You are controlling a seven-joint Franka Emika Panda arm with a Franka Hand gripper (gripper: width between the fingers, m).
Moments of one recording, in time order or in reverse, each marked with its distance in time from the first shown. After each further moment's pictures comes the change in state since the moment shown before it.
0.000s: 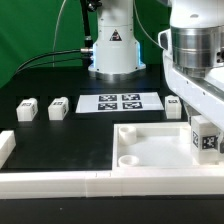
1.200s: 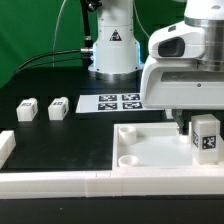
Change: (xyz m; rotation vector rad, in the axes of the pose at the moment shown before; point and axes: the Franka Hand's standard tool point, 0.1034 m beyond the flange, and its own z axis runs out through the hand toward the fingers) arm -0.004 -0.003 -0.005 -0.054 0.061 -1.176
